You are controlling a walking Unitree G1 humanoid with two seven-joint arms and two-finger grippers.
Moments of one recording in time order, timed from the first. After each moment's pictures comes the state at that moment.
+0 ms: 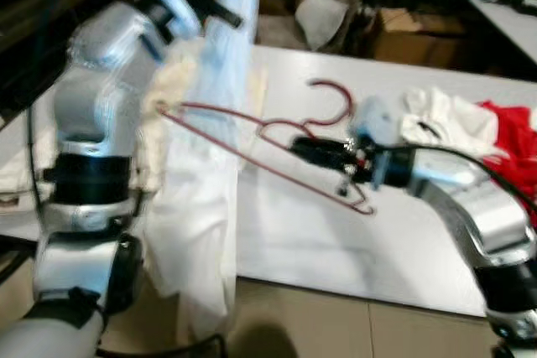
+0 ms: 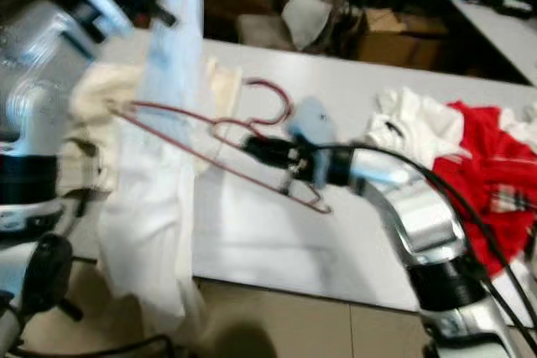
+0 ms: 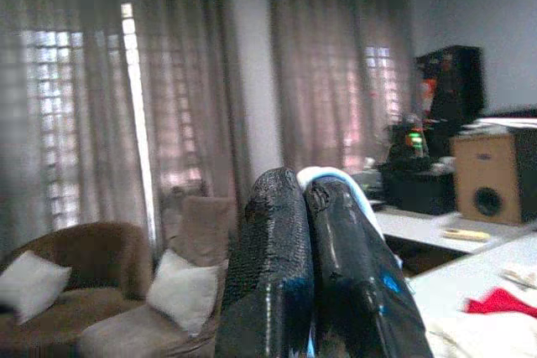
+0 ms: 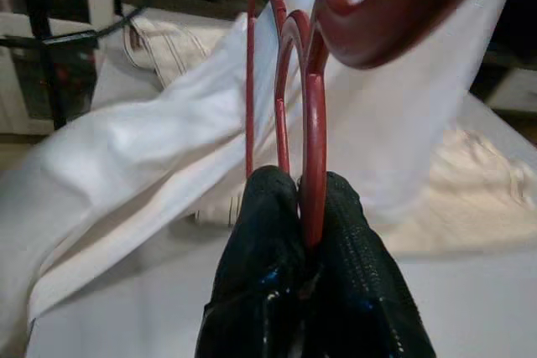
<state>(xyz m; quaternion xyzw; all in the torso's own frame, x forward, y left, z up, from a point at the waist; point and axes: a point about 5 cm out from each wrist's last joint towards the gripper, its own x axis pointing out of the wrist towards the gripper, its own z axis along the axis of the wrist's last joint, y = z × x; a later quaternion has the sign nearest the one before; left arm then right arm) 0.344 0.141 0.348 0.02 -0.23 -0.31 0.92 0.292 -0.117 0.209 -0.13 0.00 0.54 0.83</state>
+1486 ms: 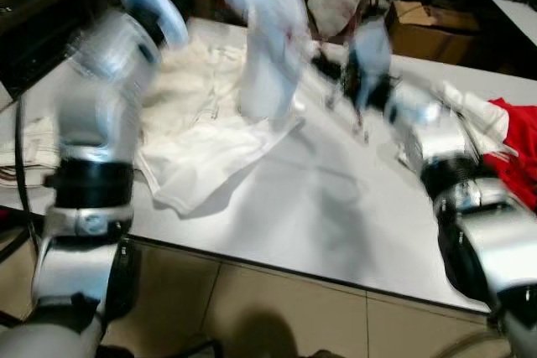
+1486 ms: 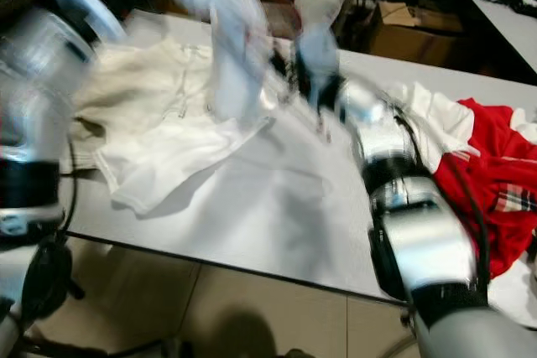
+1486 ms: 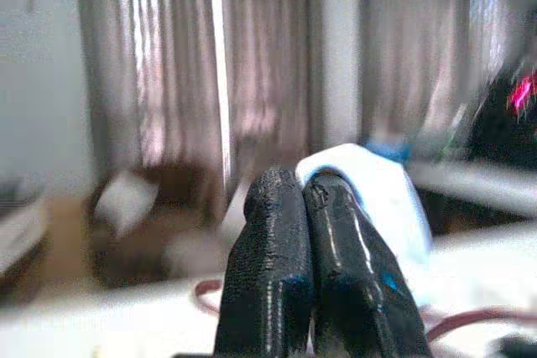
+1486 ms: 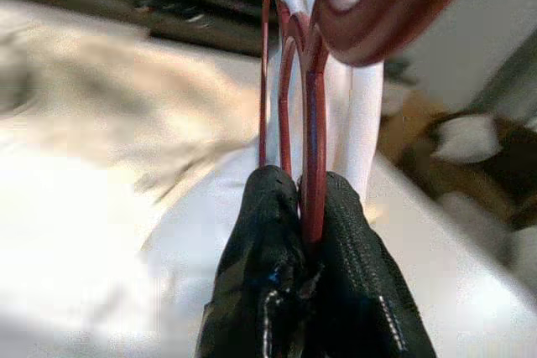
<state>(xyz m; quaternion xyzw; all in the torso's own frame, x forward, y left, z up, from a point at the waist) 0.365 0.151 0.306 0.05 -0.16 -0.20 0.96 0.391 -0.135 0.201 -0.15 -0.06 0.39 0.91</state>
